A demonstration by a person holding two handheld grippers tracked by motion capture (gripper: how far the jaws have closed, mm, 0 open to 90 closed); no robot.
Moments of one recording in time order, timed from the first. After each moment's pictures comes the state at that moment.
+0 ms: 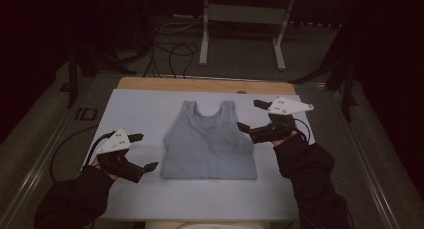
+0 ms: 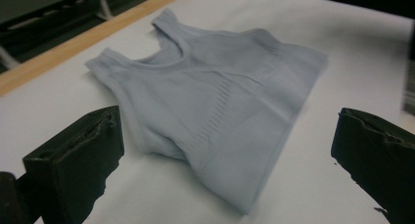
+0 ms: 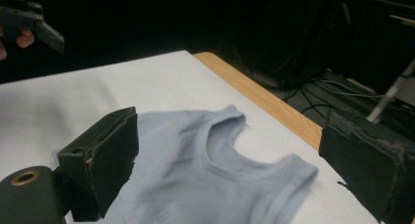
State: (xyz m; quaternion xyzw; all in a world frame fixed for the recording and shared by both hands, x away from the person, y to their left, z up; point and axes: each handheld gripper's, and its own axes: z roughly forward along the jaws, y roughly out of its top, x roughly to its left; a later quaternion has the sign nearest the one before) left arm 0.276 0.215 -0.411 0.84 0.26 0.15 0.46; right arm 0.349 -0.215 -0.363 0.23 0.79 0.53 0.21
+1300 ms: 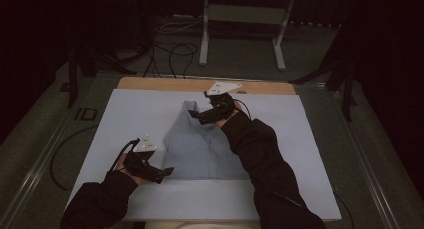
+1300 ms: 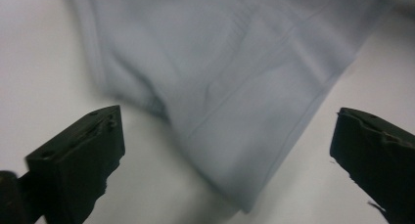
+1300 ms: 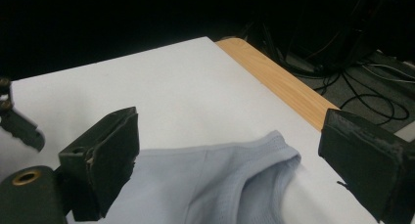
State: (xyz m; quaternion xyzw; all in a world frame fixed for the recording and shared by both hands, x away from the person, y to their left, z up) left arm 0.295 0.177 -0.478 0.86 0.35 0.09 0.36; right arm 0.440 -0.084 -0.412 0.22 0.82 0.50 0.16
